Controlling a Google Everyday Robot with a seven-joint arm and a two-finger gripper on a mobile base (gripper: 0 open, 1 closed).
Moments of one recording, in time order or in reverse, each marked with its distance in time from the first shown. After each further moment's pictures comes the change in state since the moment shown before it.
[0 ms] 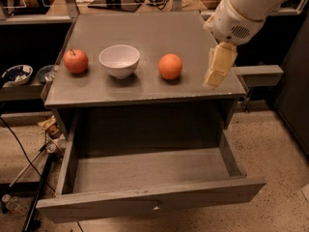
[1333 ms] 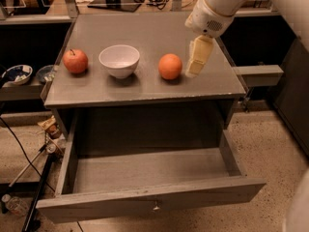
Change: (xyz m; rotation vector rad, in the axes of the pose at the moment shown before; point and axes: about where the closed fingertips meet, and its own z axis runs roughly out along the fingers) arm -0.023 -0.053 0.048 -0.029 -0.027 -0.037
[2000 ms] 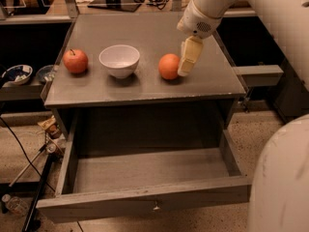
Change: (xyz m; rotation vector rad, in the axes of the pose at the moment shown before) arm -0.010 -0.020 0.033 -0.047 -0.025 -0.004
